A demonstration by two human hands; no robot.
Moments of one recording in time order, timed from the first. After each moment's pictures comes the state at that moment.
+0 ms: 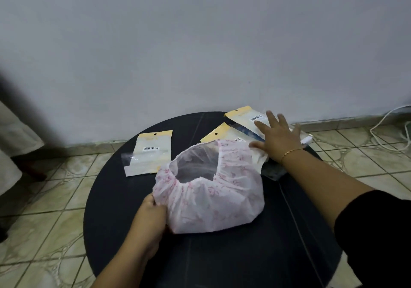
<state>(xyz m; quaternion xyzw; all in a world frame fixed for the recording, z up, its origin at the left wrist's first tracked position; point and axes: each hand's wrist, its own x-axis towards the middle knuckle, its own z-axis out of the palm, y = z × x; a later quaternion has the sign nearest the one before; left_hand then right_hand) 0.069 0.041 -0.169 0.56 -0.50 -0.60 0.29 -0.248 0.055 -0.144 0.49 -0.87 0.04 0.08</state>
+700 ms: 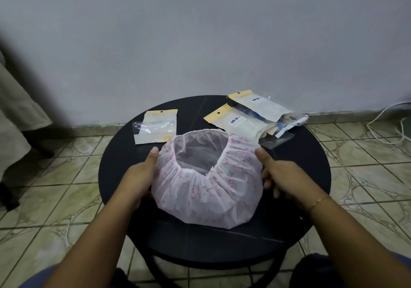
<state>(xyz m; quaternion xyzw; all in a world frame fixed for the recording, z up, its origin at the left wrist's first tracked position) 0.108 0.034 -0.168 0.61 -0.57 -0.48 0.27 -0.124 0.191 -0.141 0.32 -0.83 0.35 -0.30</state>
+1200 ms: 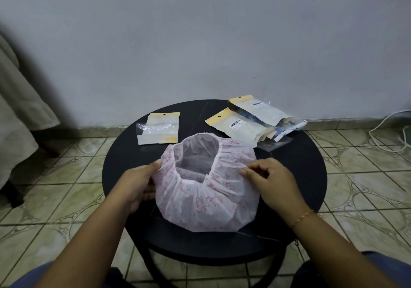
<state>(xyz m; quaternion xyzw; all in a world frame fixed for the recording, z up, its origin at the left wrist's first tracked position) 0.121 0.045 -0.168 0.54 -0.50 -0.61 0.30 -0.108 0.198 -0.162 0.45 -0.76 0.45 -0.14</state>
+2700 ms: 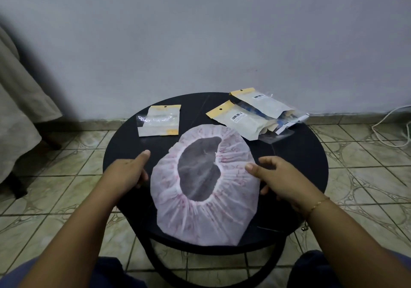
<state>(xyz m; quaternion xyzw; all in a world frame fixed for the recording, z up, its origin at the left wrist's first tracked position) 0.140 0.050 -0.155 0.62 -0.67 -0.33 0.24 -0.112 0.210 -0.147 0.33 -0.78 0.40 -0.34</state>
